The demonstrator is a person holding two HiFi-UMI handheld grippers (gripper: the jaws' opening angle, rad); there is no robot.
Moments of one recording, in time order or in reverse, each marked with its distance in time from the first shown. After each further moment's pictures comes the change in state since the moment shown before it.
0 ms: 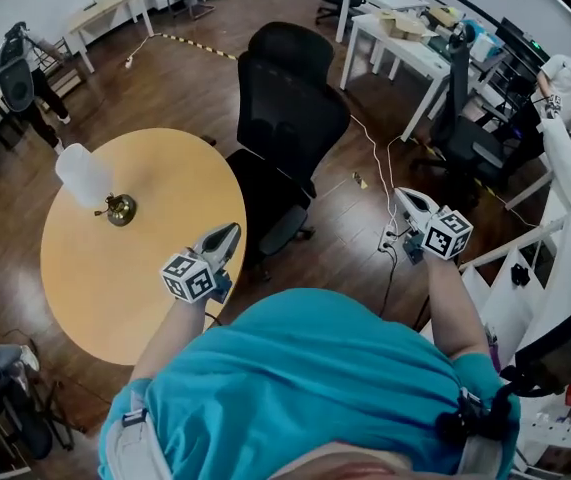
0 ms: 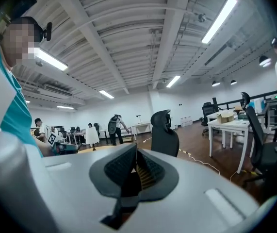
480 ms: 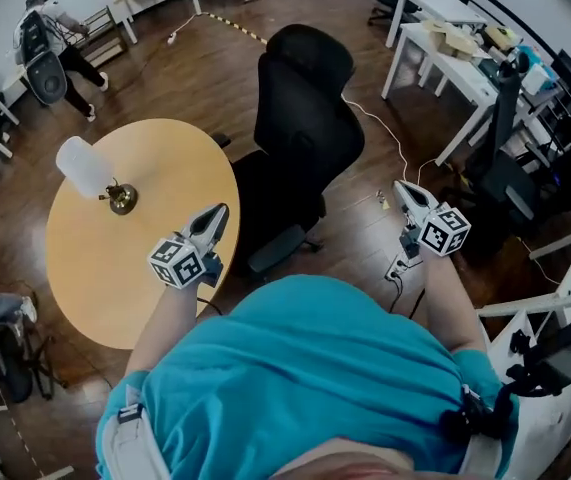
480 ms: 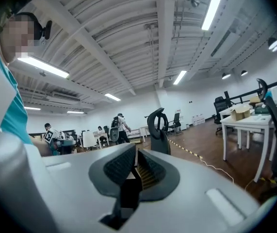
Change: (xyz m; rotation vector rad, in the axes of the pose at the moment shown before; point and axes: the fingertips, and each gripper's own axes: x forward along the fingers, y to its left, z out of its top) left arm 0.123 0.051 0.012 0.038 -0.078 0.243; right arm 0.082 -0.187 -0.010 0.059 -0.004 0.147
